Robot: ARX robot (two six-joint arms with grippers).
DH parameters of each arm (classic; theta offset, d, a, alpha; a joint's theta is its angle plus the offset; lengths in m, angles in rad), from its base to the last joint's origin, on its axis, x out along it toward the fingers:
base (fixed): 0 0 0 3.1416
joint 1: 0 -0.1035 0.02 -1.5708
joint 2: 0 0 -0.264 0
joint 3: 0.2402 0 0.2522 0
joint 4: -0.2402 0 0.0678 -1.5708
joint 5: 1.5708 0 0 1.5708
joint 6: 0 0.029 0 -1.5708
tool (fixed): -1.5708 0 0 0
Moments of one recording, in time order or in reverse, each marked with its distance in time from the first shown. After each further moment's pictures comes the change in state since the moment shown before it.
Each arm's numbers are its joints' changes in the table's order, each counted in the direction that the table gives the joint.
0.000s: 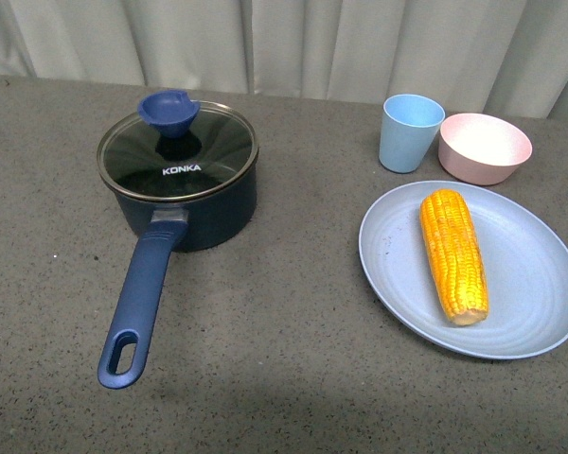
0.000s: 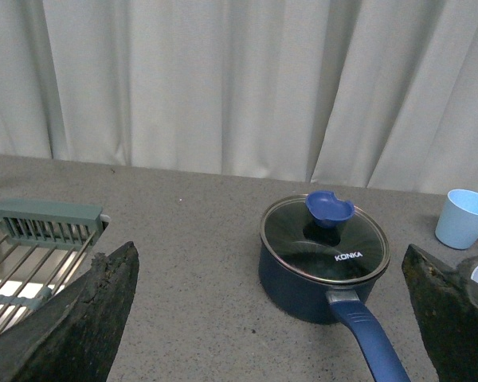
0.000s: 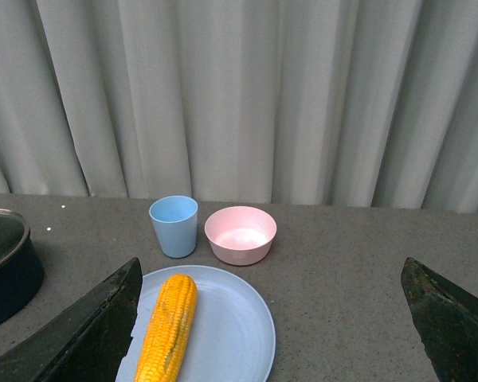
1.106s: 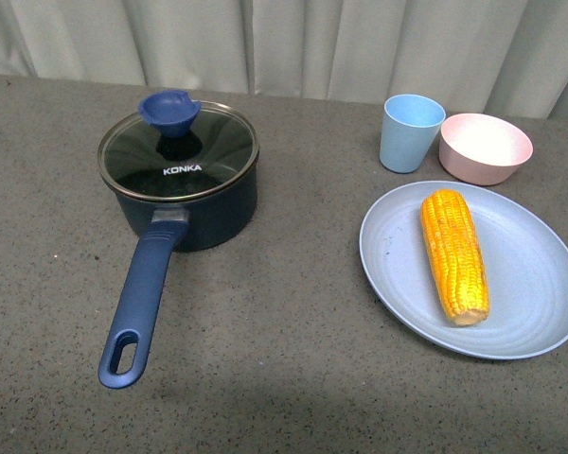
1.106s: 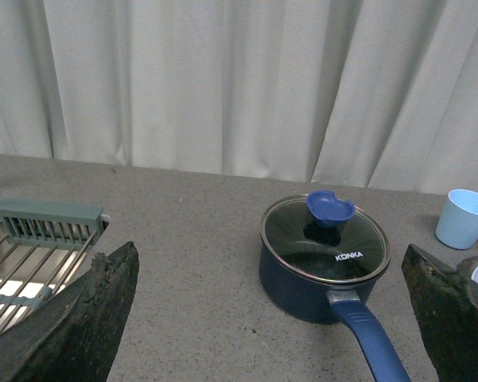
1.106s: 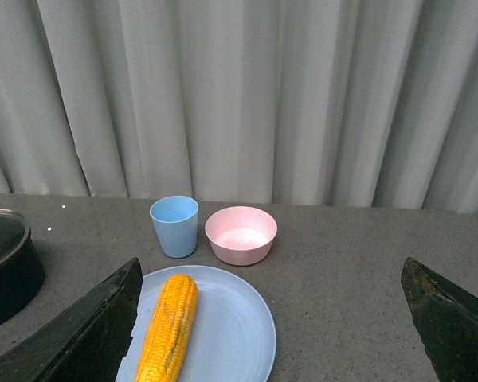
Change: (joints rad) left arm 0.000 0.000 0.000 0.000 0.000 0.000; right arm 0.000 0.000 0.000 0.000 0.000 0.000
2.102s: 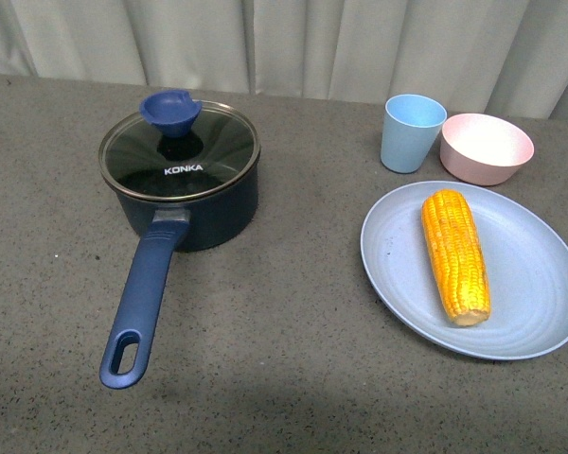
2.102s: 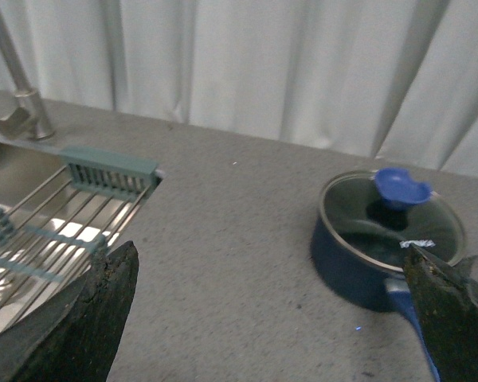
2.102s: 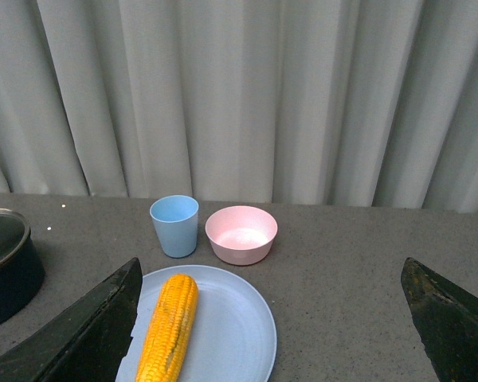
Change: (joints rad) left arm 0.128 -0.313 0.006 0.209 0.280 -0.049; right arm 0.000 0.000 0.000 0.000 0.000 0.000
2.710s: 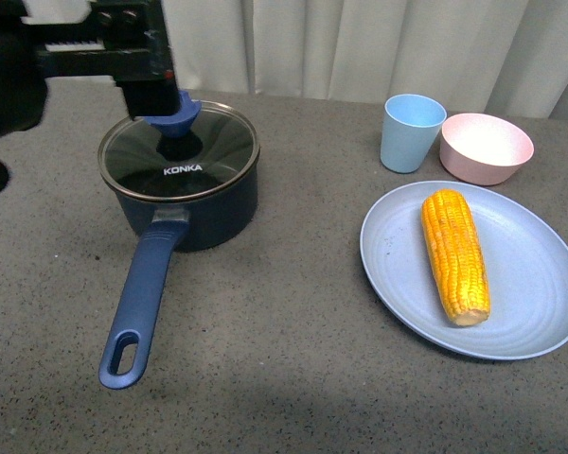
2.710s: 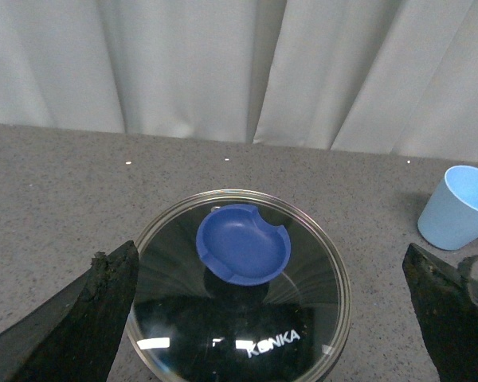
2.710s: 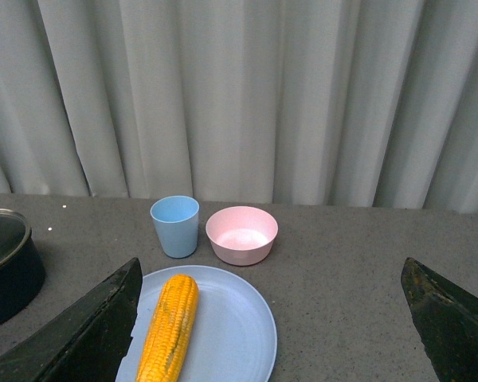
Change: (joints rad) left arm 0.208 -1.399 0.531 0.764 -0.055 -0.053; right arm 0.000 0.000 0.000 0.000 0.000 0.000
